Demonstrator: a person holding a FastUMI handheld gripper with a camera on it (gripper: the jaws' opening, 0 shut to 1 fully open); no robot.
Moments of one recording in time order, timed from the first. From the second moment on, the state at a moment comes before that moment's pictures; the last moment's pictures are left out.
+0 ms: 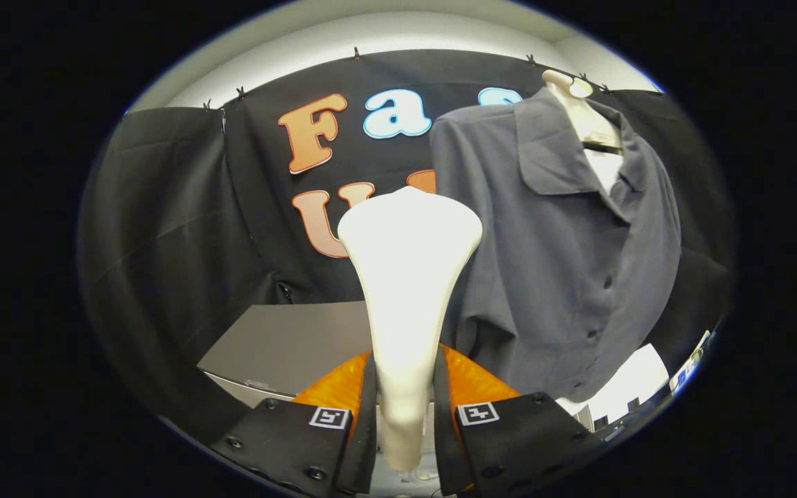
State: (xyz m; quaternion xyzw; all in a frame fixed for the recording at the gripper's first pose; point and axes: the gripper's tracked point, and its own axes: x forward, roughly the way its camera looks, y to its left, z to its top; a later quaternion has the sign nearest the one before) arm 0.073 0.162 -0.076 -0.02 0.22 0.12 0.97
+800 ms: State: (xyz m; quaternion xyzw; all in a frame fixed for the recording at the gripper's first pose) arm 0.080 0.048 -0.025 -0.01 0.17 0.02 0.98
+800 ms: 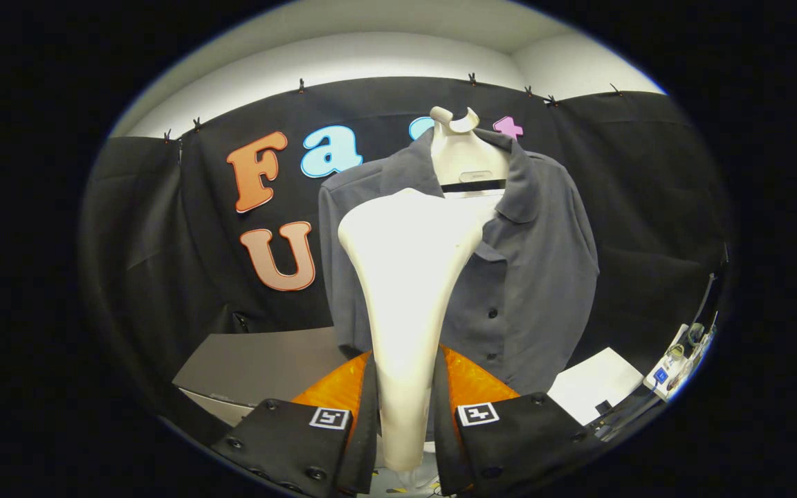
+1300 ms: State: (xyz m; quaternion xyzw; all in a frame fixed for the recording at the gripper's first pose) arm 0.116 0.033 -0.049 -0.01 0.19 0.03 0.98
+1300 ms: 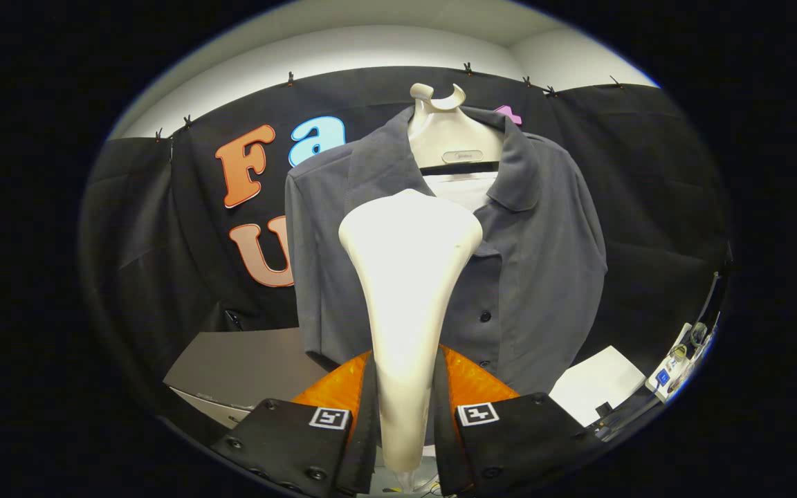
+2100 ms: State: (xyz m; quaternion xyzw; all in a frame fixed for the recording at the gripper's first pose) arm 0.130 0.016 -0.127 0.00 0.27 0.06 0.96
